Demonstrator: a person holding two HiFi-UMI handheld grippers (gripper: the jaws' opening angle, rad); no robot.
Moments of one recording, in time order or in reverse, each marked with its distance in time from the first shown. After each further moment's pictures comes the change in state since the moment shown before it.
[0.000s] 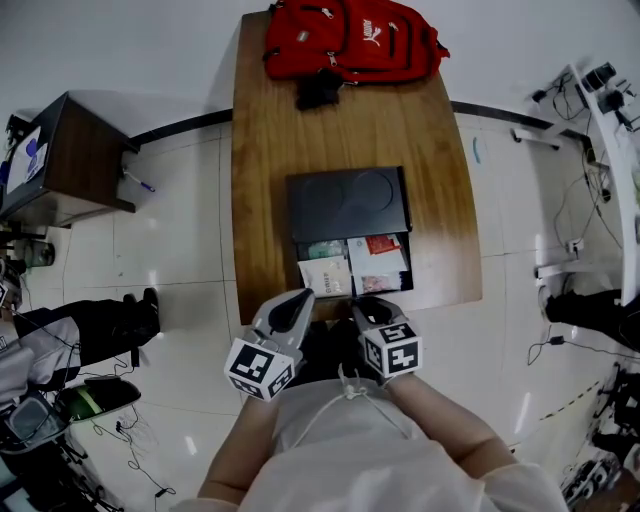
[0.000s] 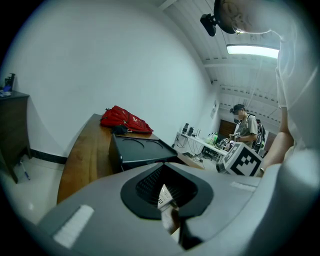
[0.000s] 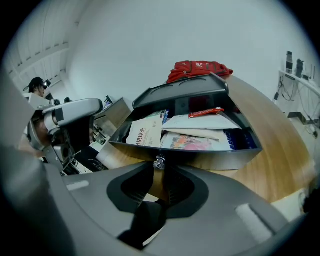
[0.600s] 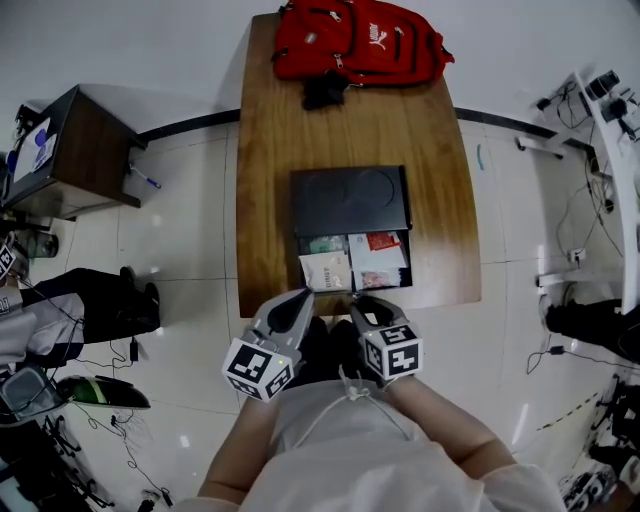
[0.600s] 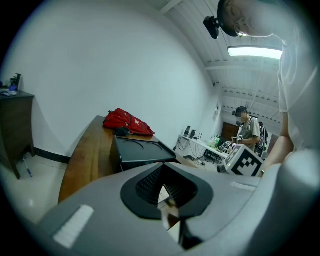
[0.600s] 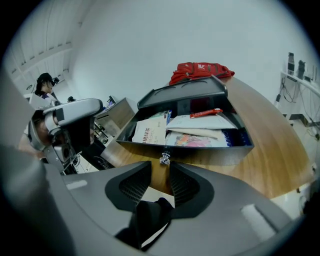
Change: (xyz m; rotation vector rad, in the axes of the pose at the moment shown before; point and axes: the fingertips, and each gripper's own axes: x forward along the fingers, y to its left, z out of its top) left arm -0.010 -0.011 -0.001 -0.016 -0.034 0.030; right arm -0.010 0.003 -0.005 -0.023 -0.014 0.019
